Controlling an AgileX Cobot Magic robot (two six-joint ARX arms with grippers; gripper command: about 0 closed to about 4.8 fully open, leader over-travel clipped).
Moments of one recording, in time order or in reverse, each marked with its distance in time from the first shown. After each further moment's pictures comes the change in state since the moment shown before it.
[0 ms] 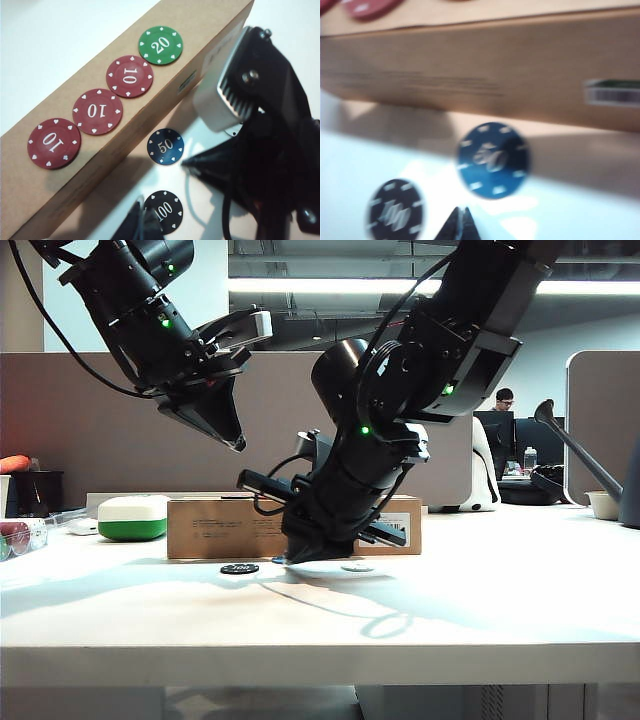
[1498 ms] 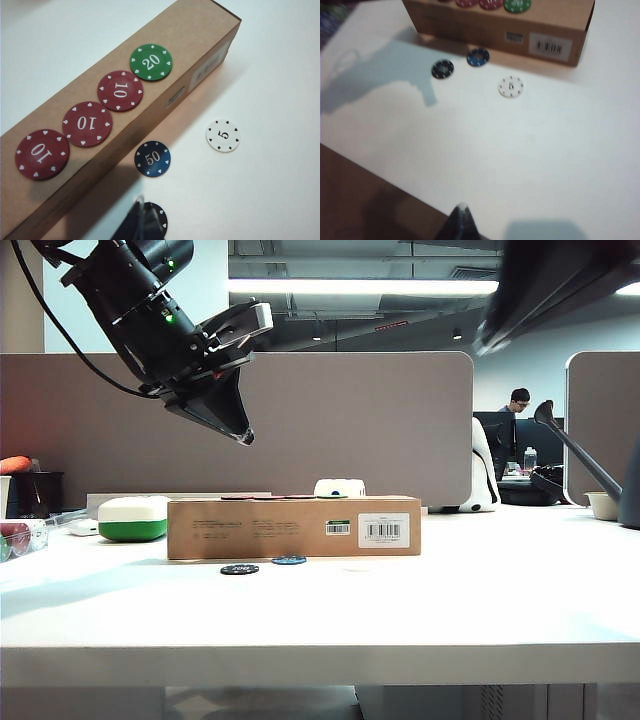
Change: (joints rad) left arm 0.000 0.000 0.000 0.030 0.047 -0.058; right arm 0.106 -1.192 -0.439 -0.734 0.169 -0.211
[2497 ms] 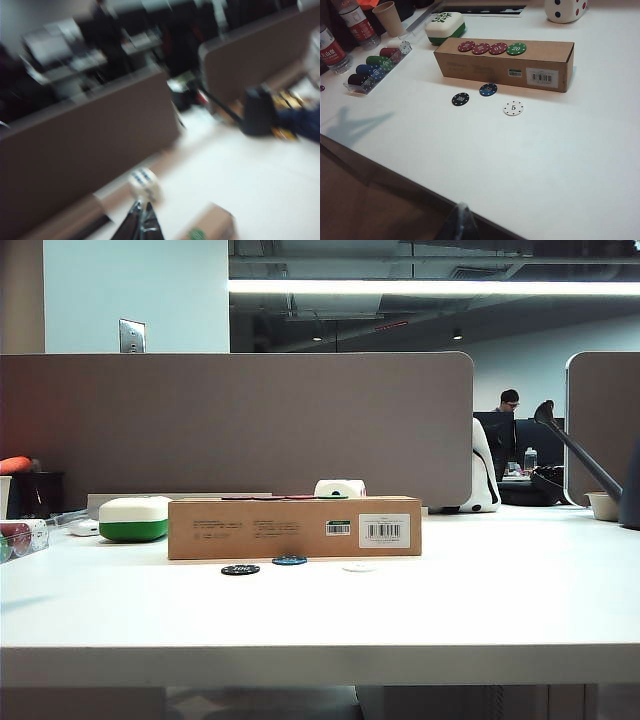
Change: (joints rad) left arm 0.056 -0.823 0.000 0.001 0.005 0.000; right arm 0.012 -0.545 -0.190 -0.098 -0.002 0.008
